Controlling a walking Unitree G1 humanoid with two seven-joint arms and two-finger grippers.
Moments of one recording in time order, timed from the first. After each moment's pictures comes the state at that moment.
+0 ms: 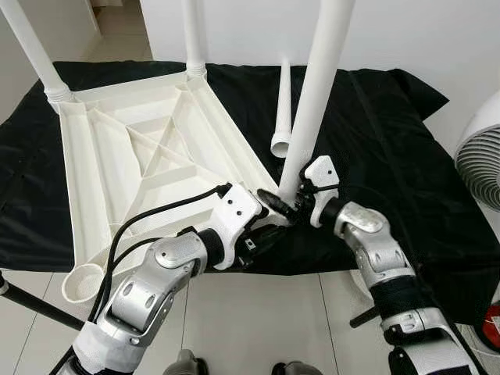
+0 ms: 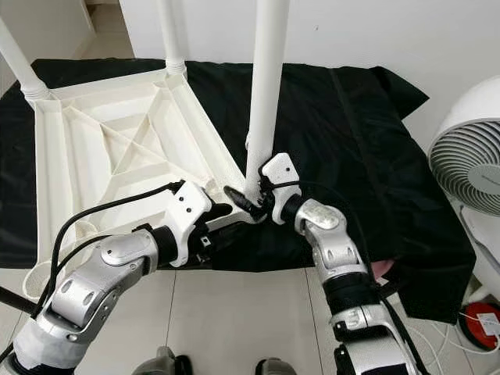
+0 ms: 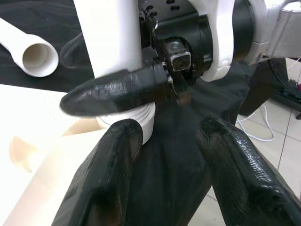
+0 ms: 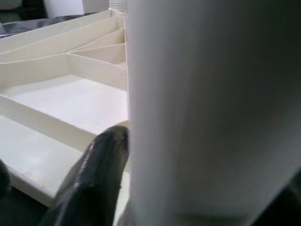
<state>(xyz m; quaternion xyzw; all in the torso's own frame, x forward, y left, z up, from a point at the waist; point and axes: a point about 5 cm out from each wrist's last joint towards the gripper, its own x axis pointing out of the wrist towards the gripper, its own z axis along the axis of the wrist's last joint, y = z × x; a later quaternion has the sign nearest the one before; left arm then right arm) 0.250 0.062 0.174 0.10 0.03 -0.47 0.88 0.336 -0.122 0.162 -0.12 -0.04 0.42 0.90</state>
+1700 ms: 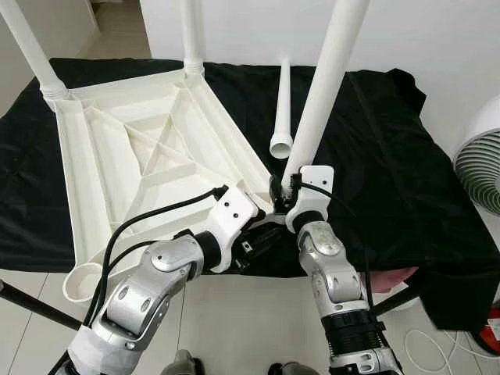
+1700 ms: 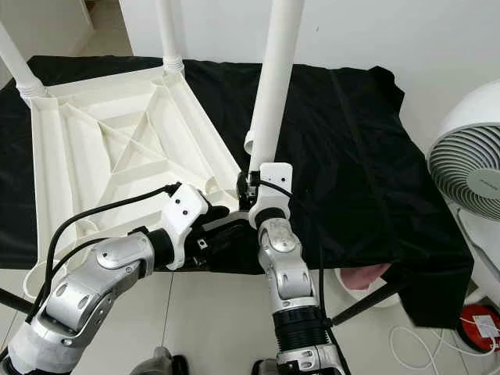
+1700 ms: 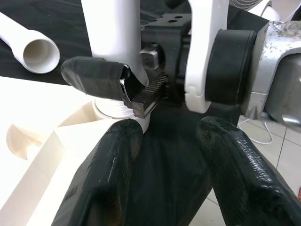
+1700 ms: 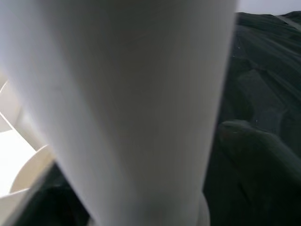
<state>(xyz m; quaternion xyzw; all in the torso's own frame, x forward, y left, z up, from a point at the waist) 0.248 0.064 0.173 0.09 0.03 -0.47 0.88 0.315 -0.099 0.152 0.02 -0.02 0.06 1.00</state>
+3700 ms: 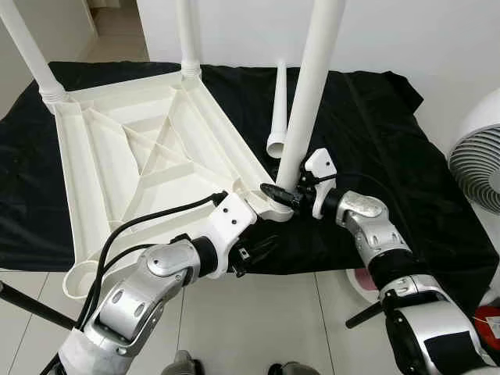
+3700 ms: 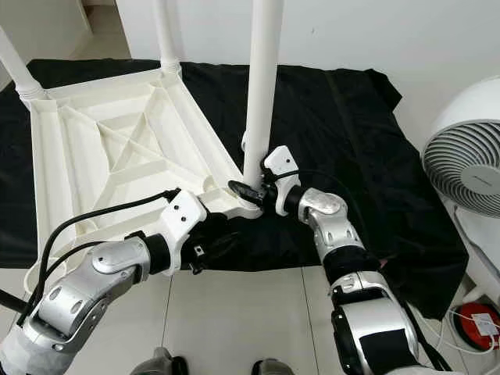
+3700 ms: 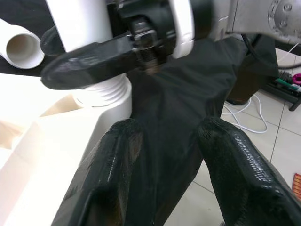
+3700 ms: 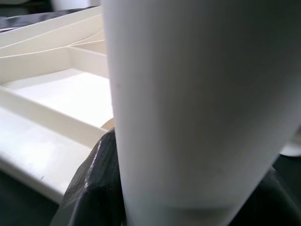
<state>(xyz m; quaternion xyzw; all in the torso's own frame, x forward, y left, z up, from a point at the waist) 0.241 0.067 0.170 0.11 0.05 -0.49 0.87 0.360 -0.122 0.157 -0.11 -0.03 0.41 0.91</state>
